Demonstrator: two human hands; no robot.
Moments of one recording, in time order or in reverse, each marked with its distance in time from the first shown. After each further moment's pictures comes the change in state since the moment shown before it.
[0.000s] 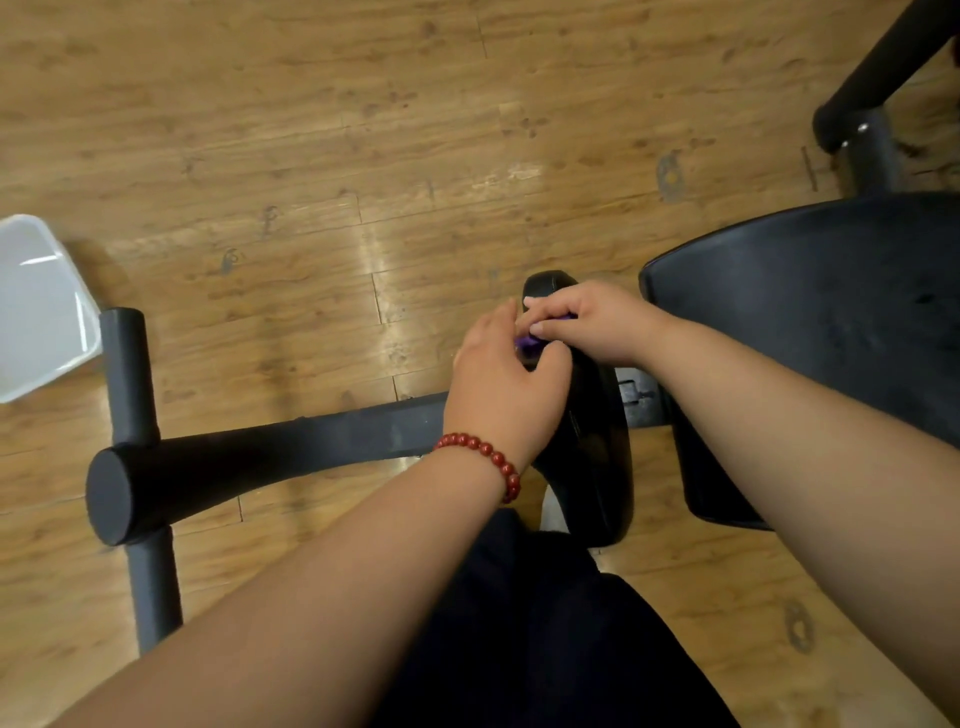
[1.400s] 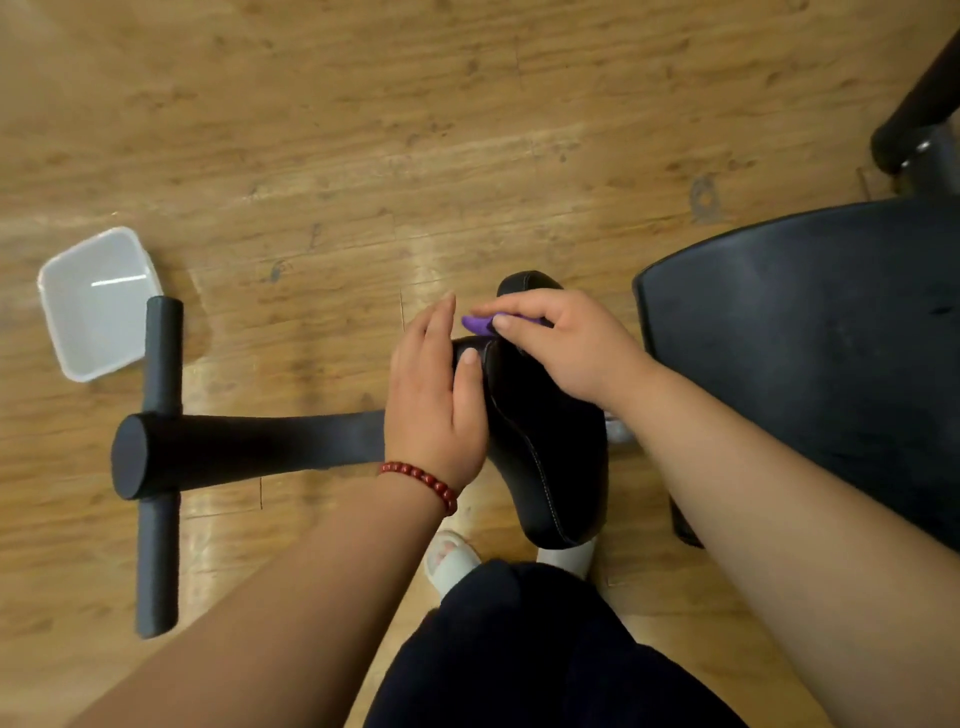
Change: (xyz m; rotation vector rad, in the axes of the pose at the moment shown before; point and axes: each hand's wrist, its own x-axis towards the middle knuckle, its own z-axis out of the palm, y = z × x) left_hand -0.028 -0.035 0.039 0.241 0.382 0.296; right_hand -0.058 0.002 0.013 0.281 0.214 -0.253
